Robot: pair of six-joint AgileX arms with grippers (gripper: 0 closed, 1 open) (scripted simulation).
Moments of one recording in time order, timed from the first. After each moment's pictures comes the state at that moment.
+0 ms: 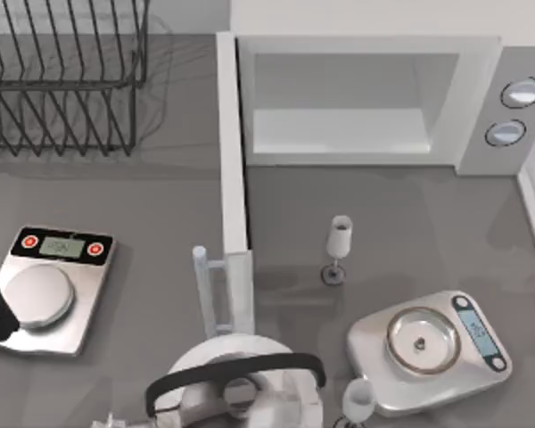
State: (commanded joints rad) left arm 0.00 0.00 0.00 0.00 0.00 0.00; right arm 0.01 1.49 1.01 -0.89 0.11 -0.92
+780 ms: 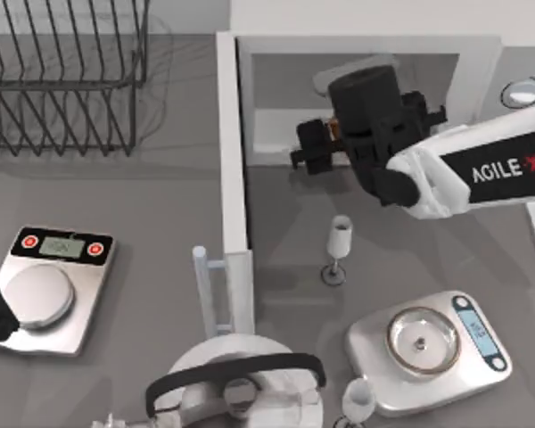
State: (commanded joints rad) left arm 0.00 0.00 0.00 0.00 0.00 0.00; right arm 0.54 2.20 1.29 0.30 0.47 0.04
